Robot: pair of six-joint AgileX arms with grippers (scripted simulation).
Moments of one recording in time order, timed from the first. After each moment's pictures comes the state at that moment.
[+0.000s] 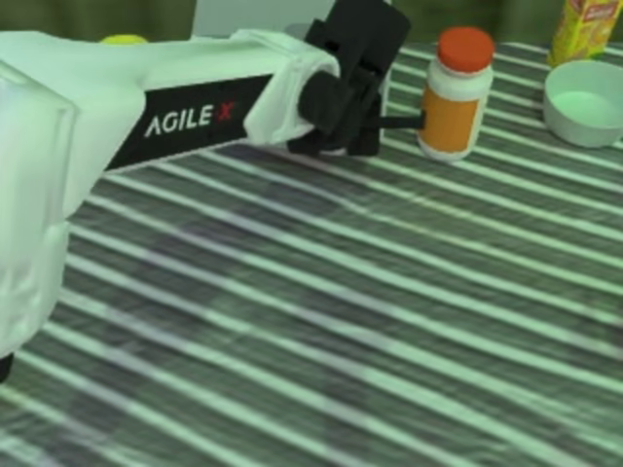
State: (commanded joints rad) left arm -0.66 2.19 1.68 -0.41 -0.33 -0.45; right arm 0.00 0.00 0.00 0.00 0.00 0.00
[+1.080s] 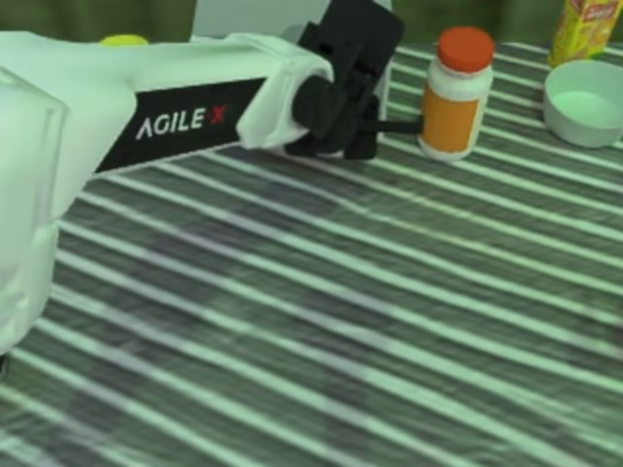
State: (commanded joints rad) left arm -0.66 2.17 1.64 -0.39 -0.31 -0.42; right arm 0.00 0.00 0.00 0.00 0.00 0.00
